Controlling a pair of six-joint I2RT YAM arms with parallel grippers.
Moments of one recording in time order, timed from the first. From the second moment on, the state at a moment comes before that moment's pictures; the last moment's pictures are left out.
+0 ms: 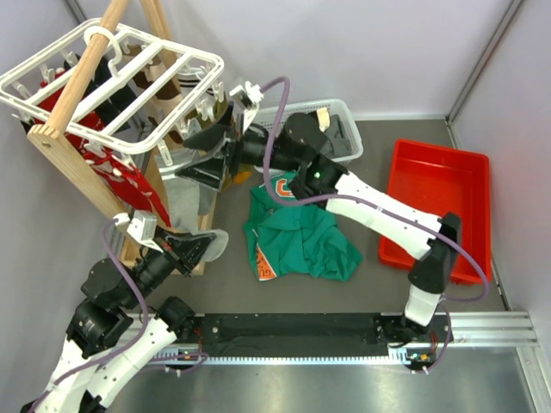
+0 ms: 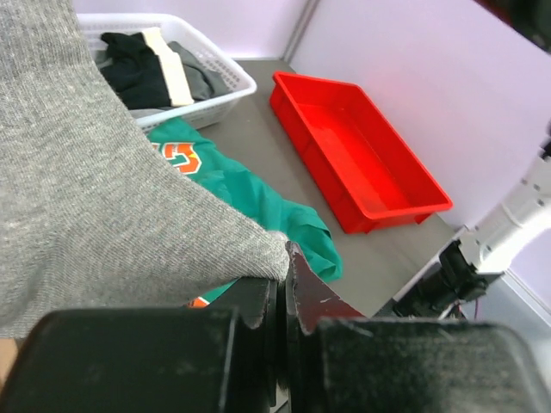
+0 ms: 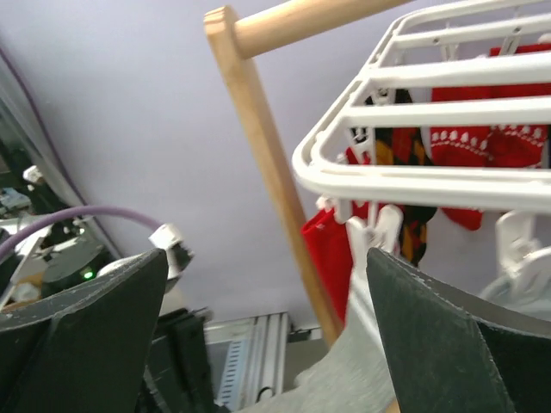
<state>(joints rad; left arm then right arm) -0.67 0.22 0.82 -0.55 0.04 -0.44 1.03 1.75 1.81 0.32 -0.51 0.52</state>
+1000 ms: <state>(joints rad) -0.67 0.26 0.88 -0.55 0.27 -0.39 0.95 2.09 2.16 0.30 -0.69 0.55</state>
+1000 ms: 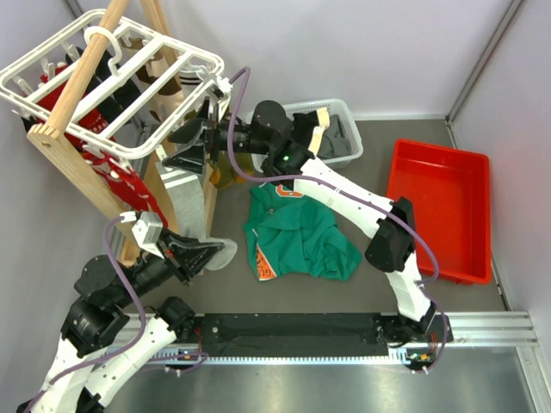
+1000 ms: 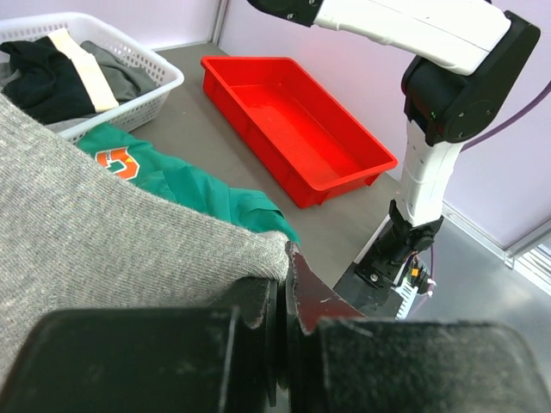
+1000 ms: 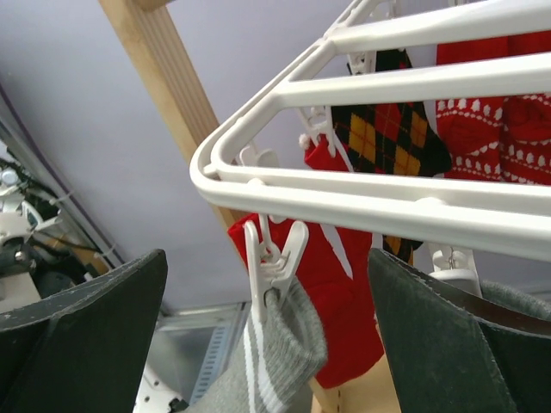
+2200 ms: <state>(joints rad) -0.67 0.28 0.89 -0.55 0.27 -0.37 0.98 2.16 2.21 0.38 -0.63 0.62</state>
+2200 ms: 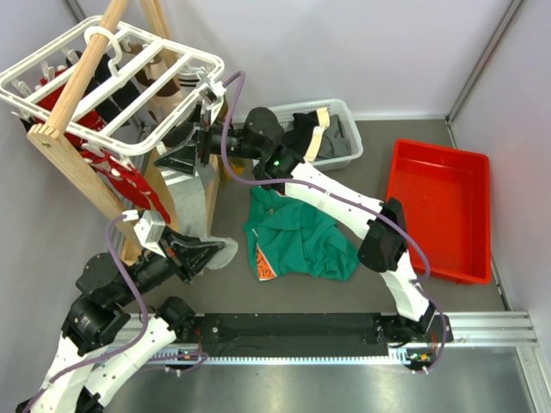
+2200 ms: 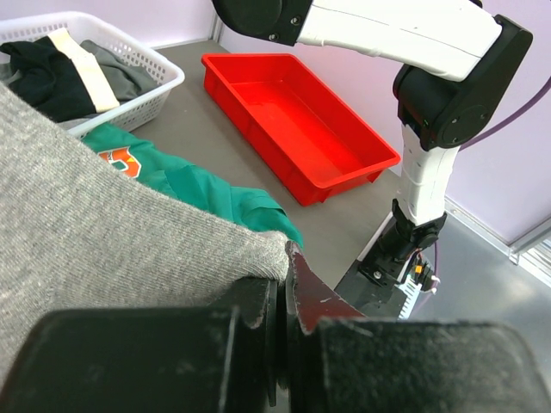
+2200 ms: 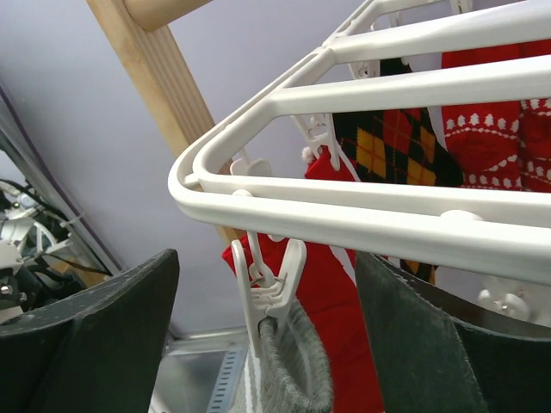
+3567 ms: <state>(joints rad) -0.67 0.26 0.88 -0.58 0.23 -0.37 0.98 2.17 2.21 0.49 -0.61 0.77</state>
